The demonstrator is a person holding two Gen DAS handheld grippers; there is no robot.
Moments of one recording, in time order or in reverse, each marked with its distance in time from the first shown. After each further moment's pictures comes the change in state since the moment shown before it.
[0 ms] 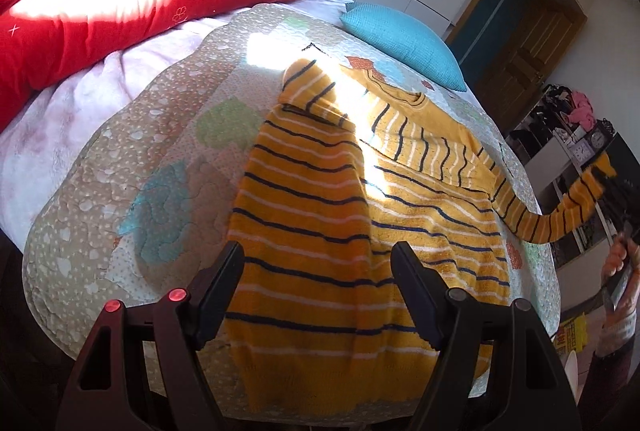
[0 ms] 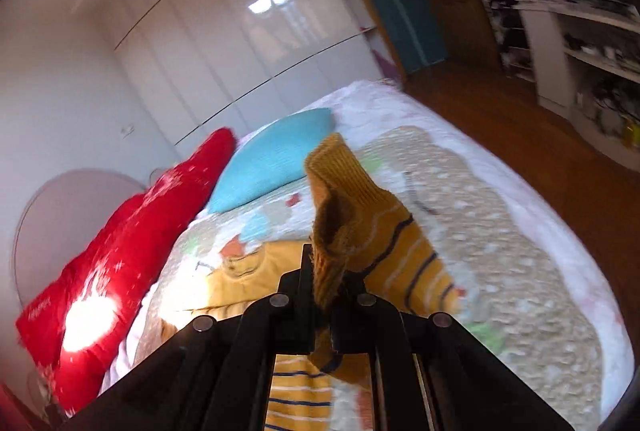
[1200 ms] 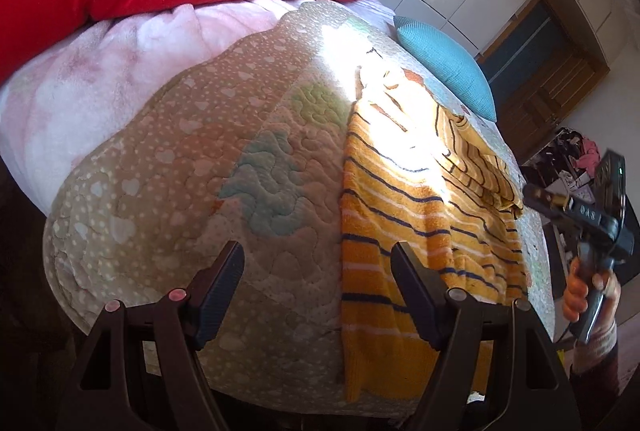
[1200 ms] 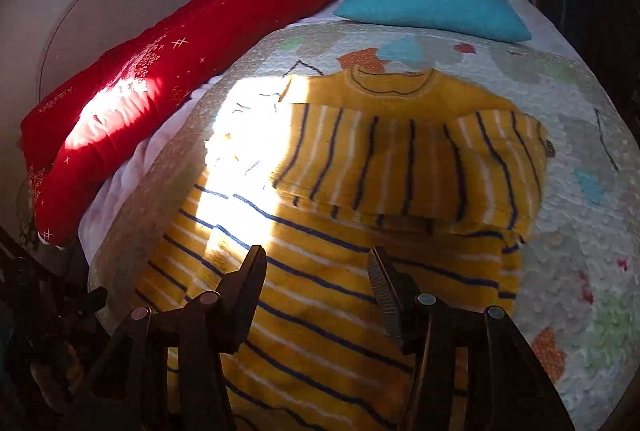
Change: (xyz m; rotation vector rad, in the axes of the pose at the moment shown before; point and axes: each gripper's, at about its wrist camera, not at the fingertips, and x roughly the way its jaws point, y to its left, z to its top) left arm -0.006 0.086 -0.018 -0.170 -0.001 -0.023; right arm 0.113 0.115 -0.141 -0.393 0.506 0.114
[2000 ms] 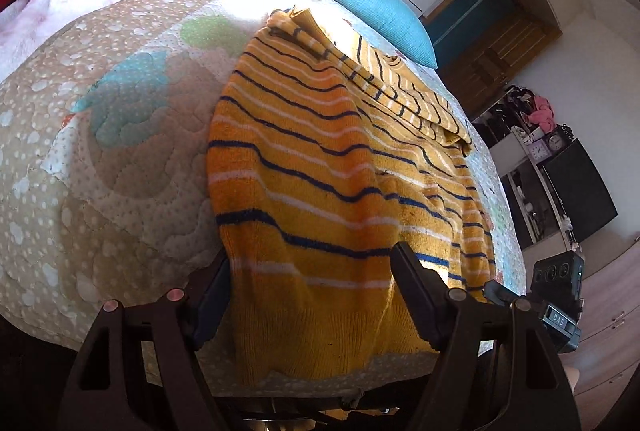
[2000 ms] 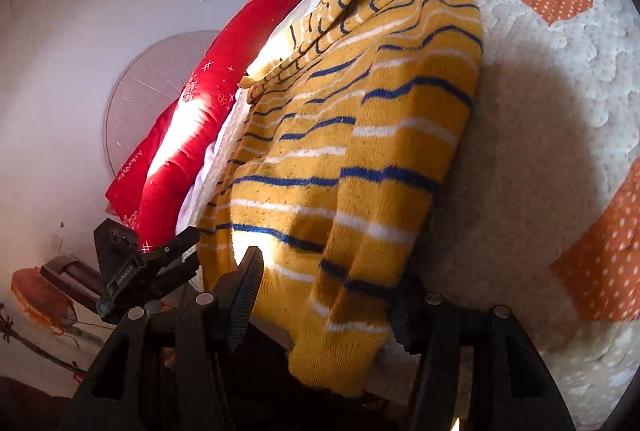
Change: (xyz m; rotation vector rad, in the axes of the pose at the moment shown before) left arm 0.035 -0.048 -0.050 0.108 0.101 -0.188; right arm -0.011 -0.032 -0.197 0.390 -0.039 0.450
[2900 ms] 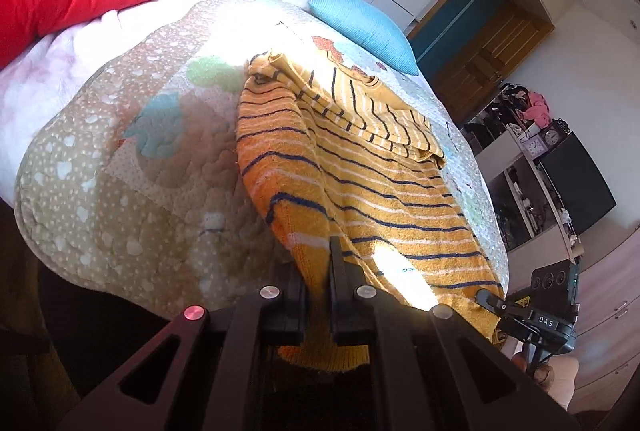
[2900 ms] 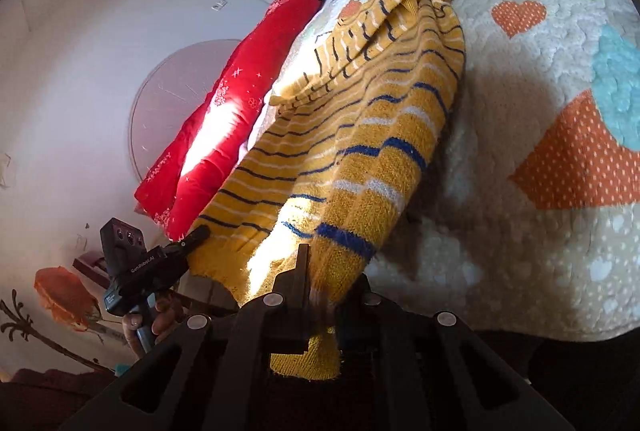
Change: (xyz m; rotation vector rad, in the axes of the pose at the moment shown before) left arm -0.074 -0.035 -0.014 0.032 -0.025 0.045; right arm -0.062 0.022 -0.033 0.021 -0.010 0.047
